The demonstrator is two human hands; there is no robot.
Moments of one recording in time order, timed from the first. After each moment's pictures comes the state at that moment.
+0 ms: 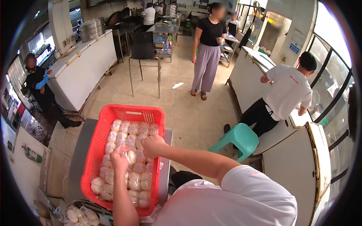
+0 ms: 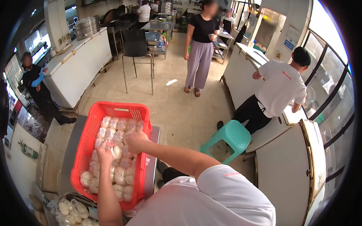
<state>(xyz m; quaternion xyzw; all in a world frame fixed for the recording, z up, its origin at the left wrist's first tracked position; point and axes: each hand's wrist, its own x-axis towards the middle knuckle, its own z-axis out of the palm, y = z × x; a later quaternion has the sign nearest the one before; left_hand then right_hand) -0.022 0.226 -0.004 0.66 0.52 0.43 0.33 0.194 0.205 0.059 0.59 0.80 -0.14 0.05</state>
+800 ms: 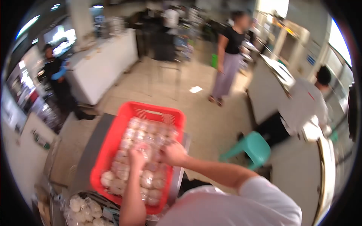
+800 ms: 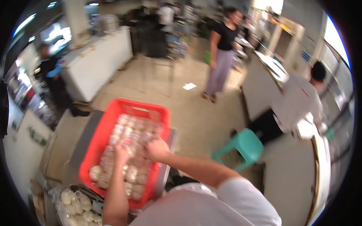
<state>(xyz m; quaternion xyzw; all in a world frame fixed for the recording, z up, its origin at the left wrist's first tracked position) -0.019 0.229 -0.029 0.66 0.51 0.44 0.32 0.189 0.168 0.024 0.58 0.79 -0.06 -0.19</state>
